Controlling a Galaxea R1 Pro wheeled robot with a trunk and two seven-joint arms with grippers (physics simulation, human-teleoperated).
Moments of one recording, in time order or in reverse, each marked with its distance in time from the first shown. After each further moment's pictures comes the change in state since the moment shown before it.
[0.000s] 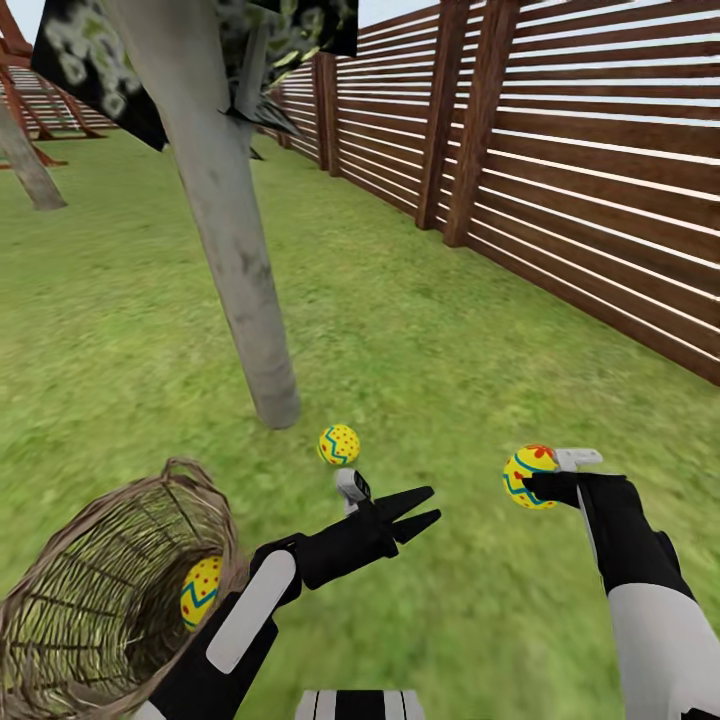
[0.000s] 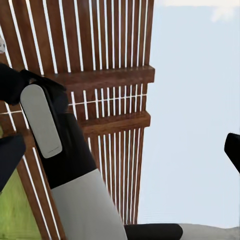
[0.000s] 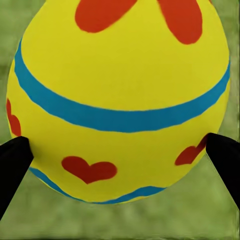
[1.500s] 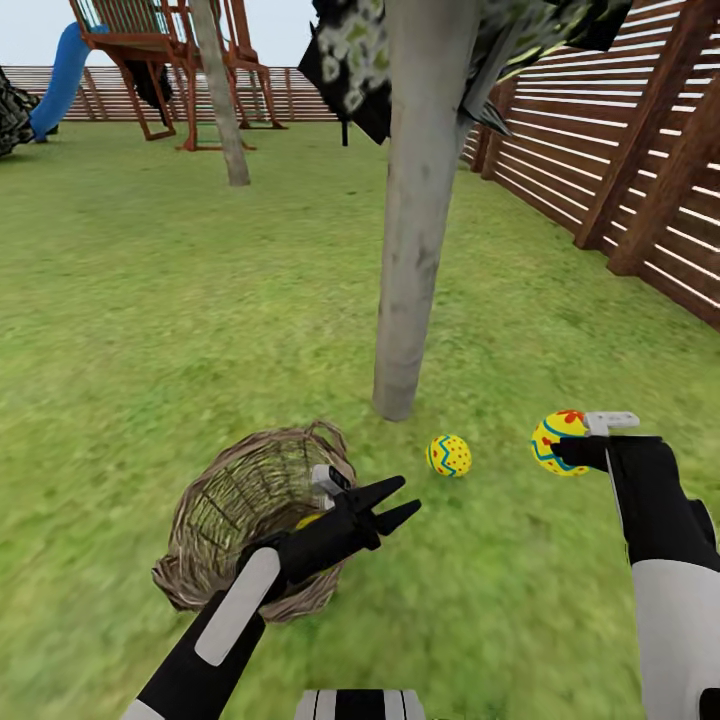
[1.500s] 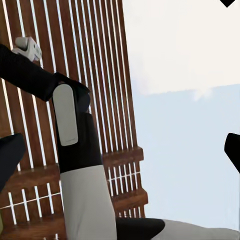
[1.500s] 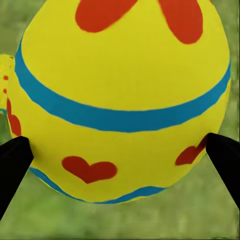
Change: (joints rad) left arm 0.000 0.018 0.068 0.032 -0.001 0.031 -0.097; right arm -0.063 -0.066 0.031 -0.155 0.015 0.140 -0.002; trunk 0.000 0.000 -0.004
